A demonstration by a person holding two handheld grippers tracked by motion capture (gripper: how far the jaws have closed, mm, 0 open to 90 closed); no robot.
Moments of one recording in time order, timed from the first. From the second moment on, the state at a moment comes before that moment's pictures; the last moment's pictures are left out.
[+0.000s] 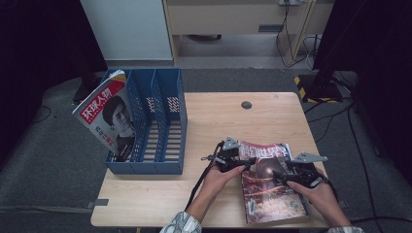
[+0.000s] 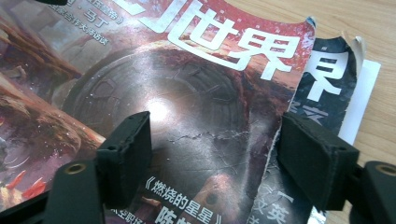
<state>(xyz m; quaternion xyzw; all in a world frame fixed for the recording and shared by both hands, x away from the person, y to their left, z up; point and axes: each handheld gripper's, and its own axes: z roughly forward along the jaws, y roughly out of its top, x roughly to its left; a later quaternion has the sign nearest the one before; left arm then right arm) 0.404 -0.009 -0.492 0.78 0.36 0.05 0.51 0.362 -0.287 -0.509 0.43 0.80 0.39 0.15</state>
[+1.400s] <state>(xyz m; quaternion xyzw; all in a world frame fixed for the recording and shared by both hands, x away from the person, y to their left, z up) 0.410 -0.033 -0.479 0.78 0.37 0.04 0.50 0.361 -0.280 -0.510 0.42 0.80 0.39 0.14</state>
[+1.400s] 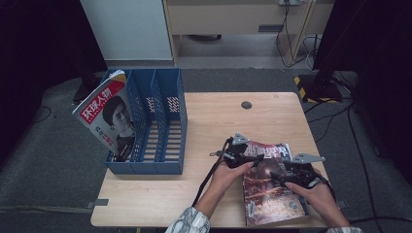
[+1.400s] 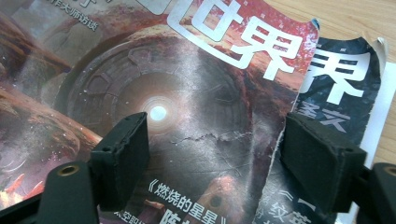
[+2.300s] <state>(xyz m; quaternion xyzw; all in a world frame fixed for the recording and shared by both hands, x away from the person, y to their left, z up) 0.403 -0.030 -0.450 0.76 0.35 0.05 0.54 0.364 -0.283 -0.506 0.42 0.79 0.42 0.13</state>
